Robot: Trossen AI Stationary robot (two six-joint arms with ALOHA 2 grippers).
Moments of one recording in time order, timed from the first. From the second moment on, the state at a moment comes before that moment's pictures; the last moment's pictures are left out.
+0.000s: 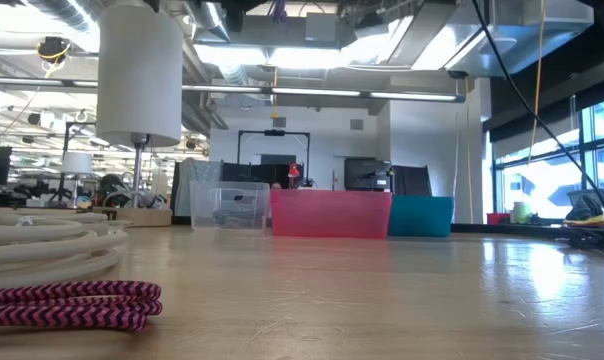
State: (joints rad) left arm 0.48 1.19 1.04 0.25 0.31 -0.07; right arm -0.32 1.85 2.35 -0.95 -0.28 -0.14
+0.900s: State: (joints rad) left arm 0.46 1.28 1.04 0.50 0.42 -0.17; right arm -0.28 1.87 2.35 -0.89 -0.21 -0.14
